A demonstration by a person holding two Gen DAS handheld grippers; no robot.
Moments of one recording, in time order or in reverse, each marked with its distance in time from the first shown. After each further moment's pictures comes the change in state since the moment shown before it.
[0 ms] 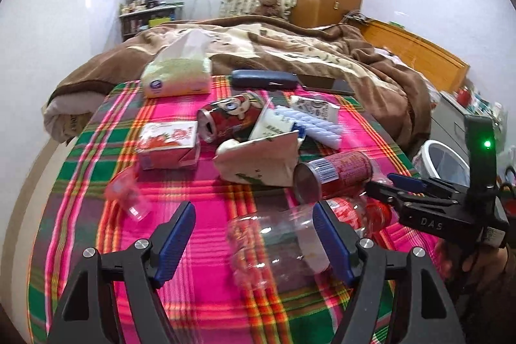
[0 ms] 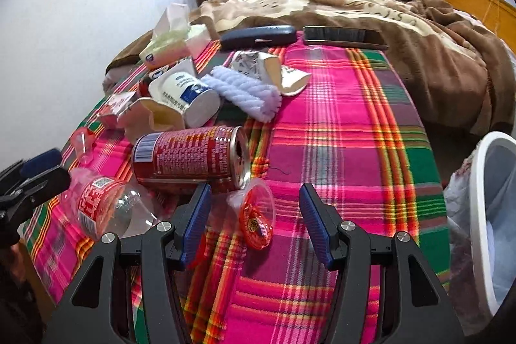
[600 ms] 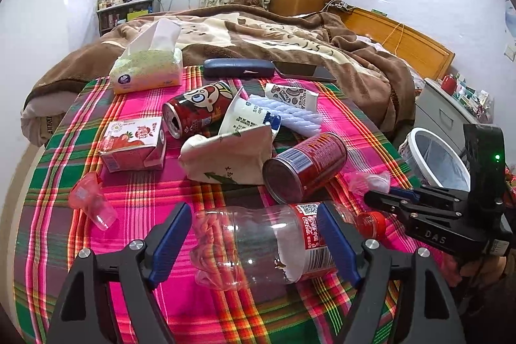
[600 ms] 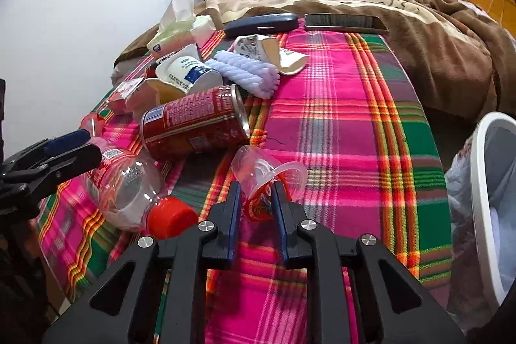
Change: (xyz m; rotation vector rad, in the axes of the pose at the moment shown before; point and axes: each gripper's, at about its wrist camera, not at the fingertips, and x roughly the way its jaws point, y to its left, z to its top) left arm 0.022 -0.010 0.003 0.032 0.048 -0.073; right arm -0.012 -0.012 -0.017 0.027 0.025 0.036
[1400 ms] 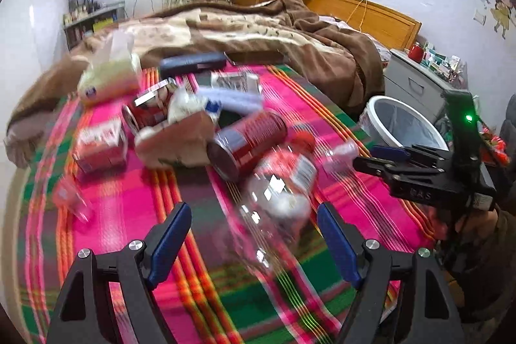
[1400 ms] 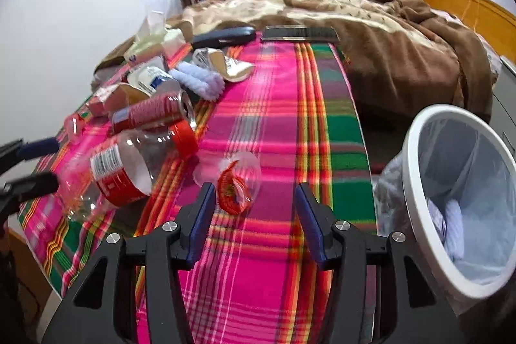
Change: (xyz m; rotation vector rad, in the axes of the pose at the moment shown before) left arm -0.029 -0.048 -0.012 0.150 0.041 -0.075; right arm -0.030 -0.031 -0.010 -0.020 -0.061 -0.095
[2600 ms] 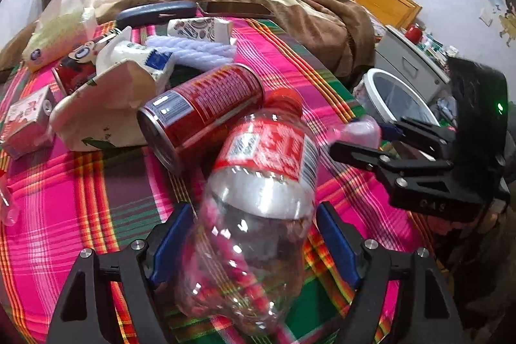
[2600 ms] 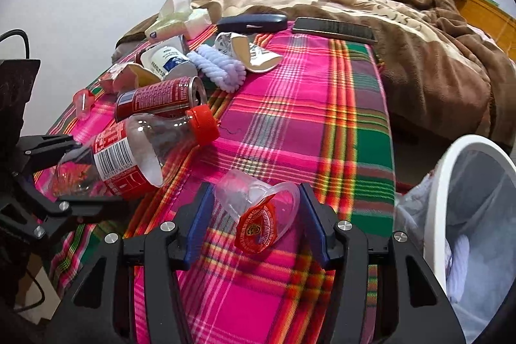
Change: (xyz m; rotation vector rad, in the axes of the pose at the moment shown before) left arm 0.081 -0.012 0.007 -0.060 0.188 -0.114; right arm 0.020 -0.004 0.009 -0.113 0.070 0.082
